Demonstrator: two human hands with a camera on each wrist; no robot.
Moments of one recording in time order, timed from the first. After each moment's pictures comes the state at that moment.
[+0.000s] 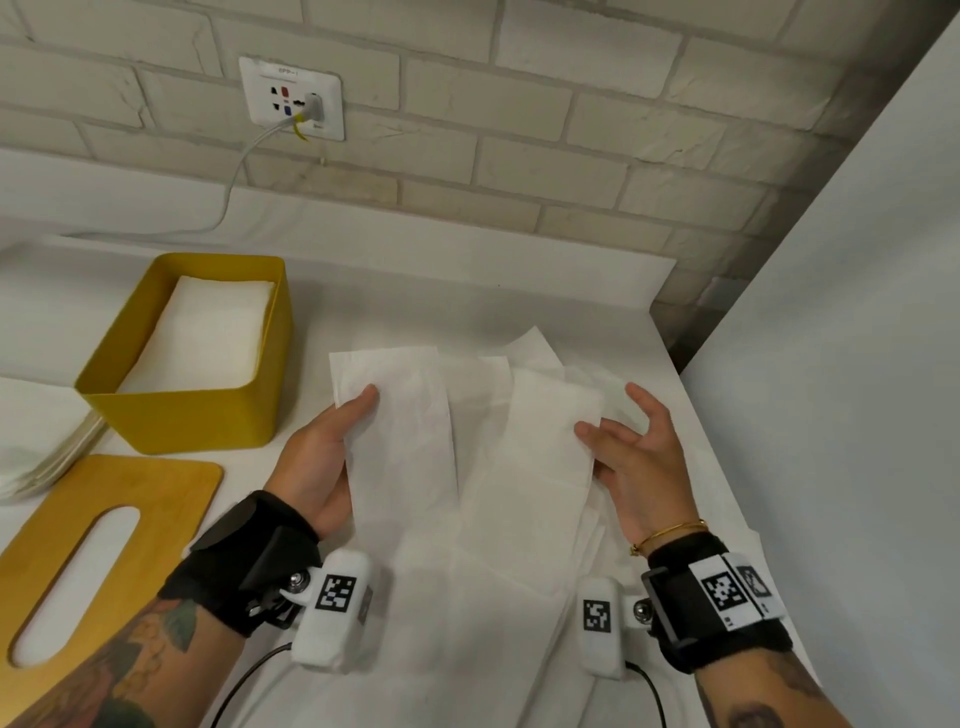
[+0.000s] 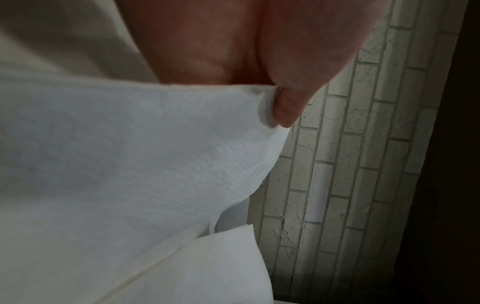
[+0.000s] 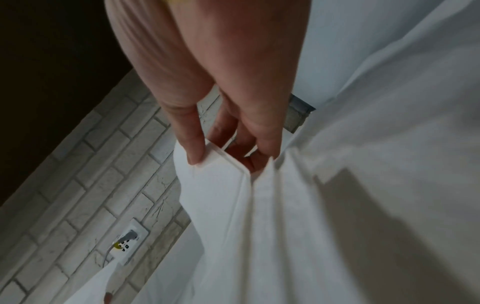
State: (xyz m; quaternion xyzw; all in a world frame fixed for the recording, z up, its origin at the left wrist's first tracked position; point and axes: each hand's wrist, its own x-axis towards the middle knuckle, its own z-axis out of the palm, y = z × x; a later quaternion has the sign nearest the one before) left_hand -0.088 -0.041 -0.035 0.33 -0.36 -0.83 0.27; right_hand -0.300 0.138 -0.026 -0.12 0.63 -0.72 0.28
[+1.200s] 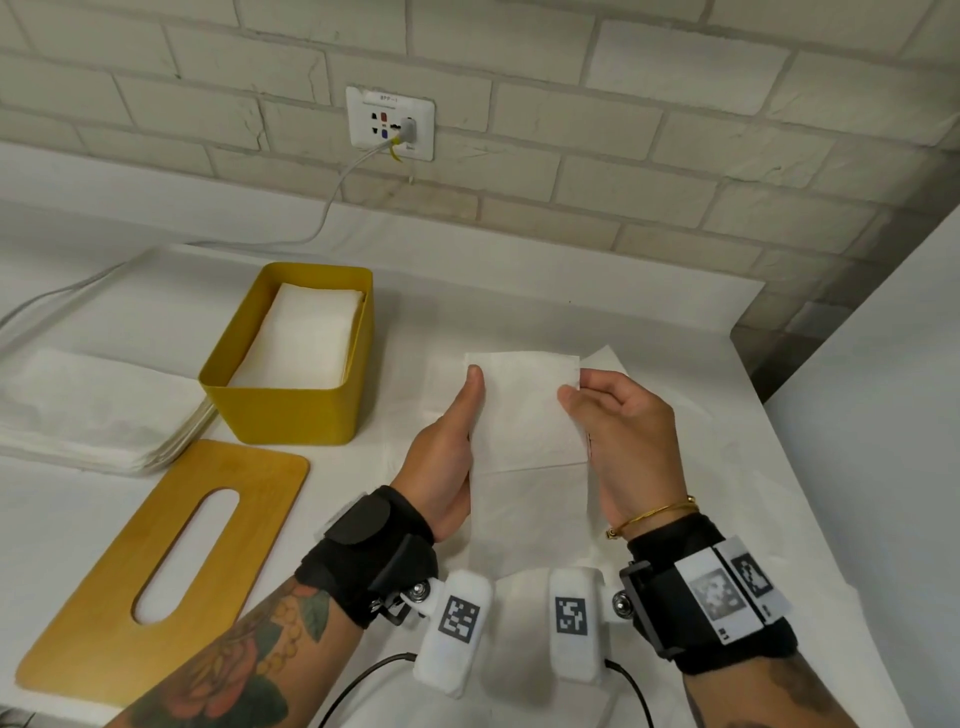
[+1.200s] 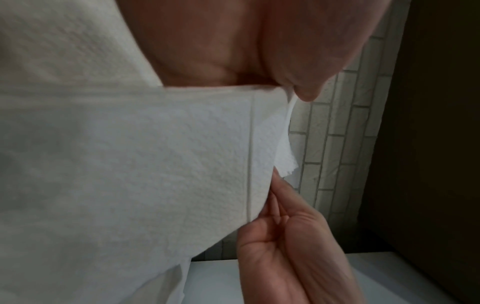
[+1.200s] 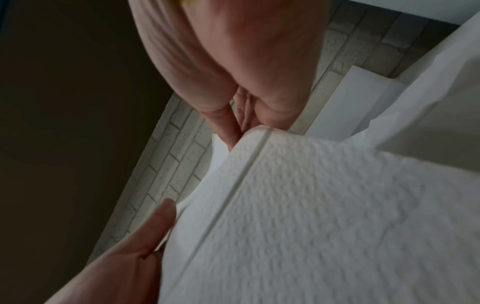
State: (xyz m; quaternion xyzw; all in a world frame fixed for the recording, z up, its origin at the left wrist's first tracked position) left_hand -0.107 -0.016 -0.012 0.23 -0.42 -0.85 0.24; right_hand -0.239 0.064 0.008 -0.24 0.67 -0.66 0.24
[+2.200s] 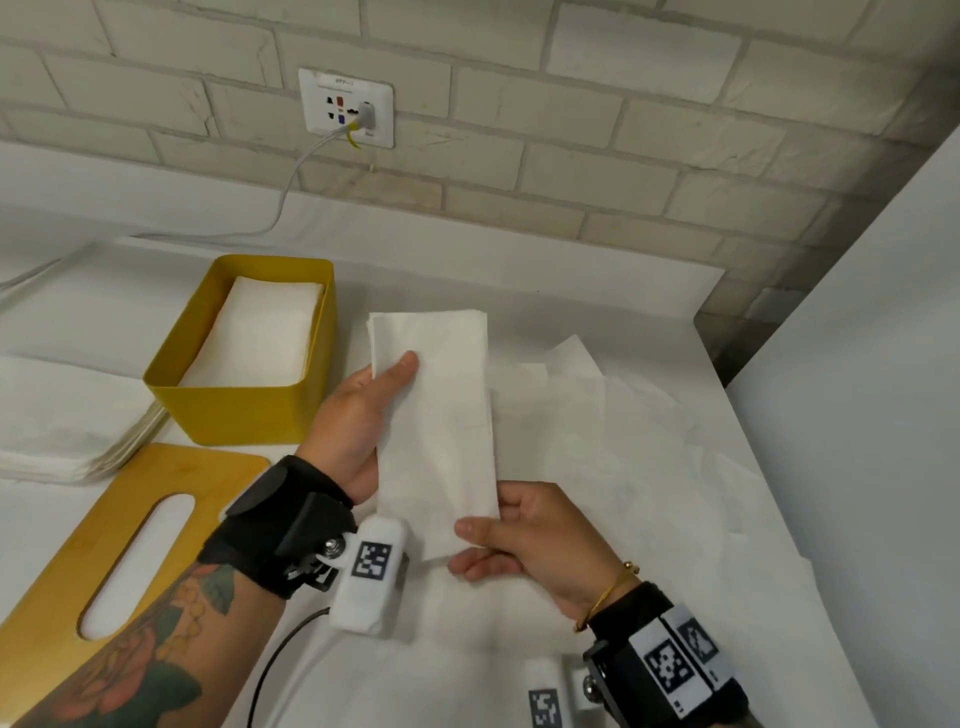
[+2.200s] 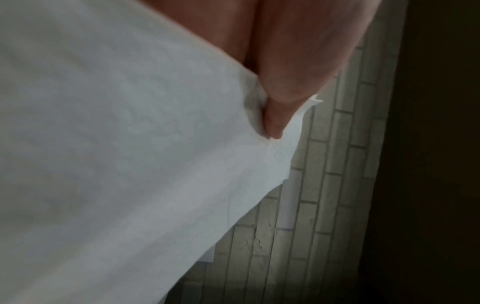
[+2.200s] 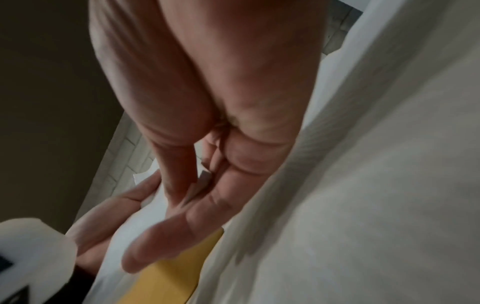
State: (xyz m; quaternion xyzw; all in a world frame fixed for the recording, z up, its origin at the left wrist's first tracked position) left_hand -0.091 -0.056 -0.012 0.28 -0.41 -0.82 0.30; right_hand -0.210 0.105 -0.039 -0.28 0.63 -0.49 0.54
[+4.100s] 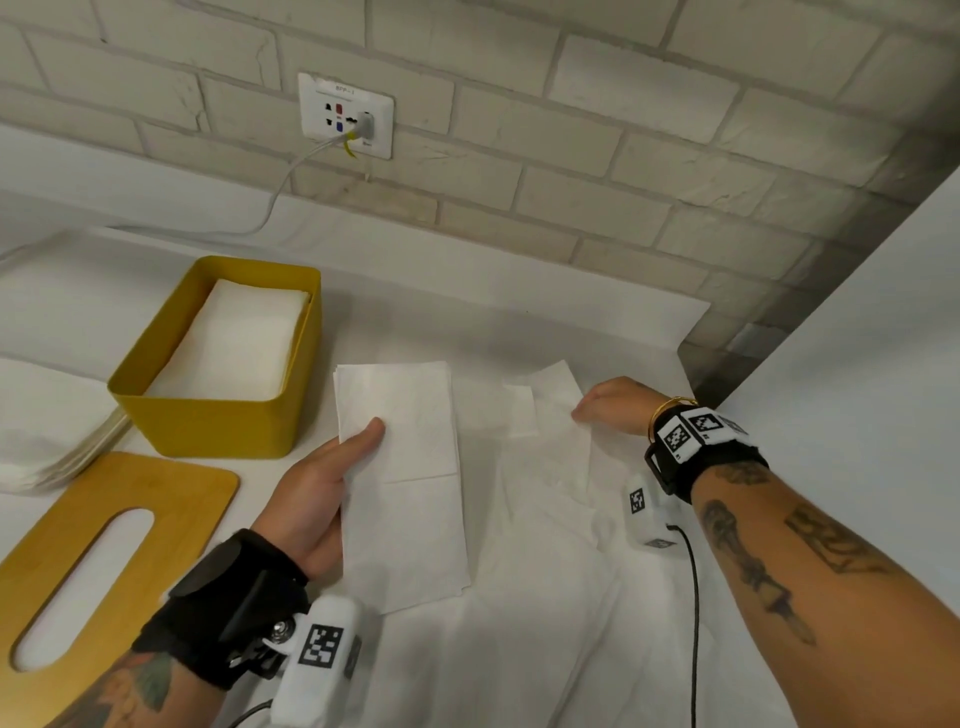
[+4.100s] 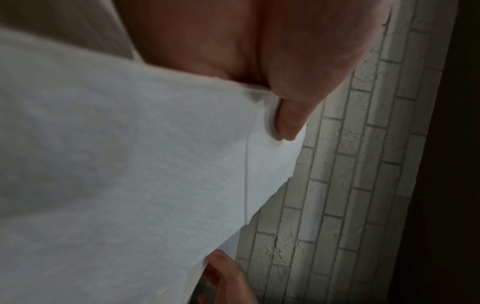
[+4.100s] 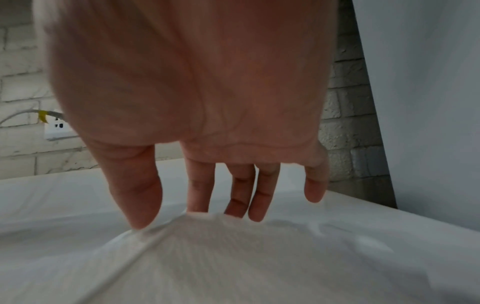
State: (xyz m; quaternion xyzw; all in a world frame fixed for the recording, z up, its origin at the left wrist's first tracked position) left_hand -0.071 -0.033 -0.020 0.34 -0.33 -0.84 0.27; right_hand -0.402 0.027 0.000 -0.36 0.89 -0.08 0.27
